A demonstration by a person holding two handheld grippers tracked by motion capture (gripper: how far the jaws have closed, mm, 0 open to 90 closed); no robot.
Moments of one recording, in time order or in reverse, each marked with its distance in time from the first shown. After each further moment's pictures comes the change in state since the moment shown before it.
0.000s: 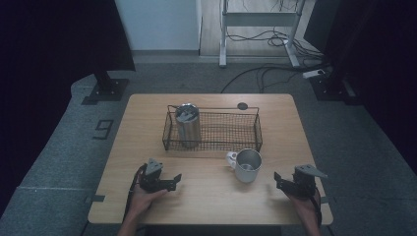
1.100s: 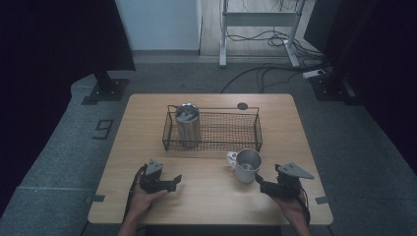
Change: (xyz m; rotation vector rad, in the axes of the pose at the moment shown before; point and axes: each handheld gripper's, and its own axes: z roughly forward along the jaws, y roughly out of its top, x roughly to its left) left arm 0.001 -0.002 0.002 0.014 -0.011 -0.009; right arm 0.059 0.022 -0.017 -0.081 0.186 -0.112
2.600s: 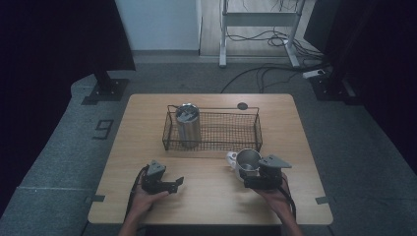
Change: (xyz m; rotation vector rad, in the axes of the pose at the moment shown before) left arm -0.004 0.000 0.000 0.022 -0.046 -0.003; right arm 0.023 0.014 0.046 0.044 0.053 -0.078
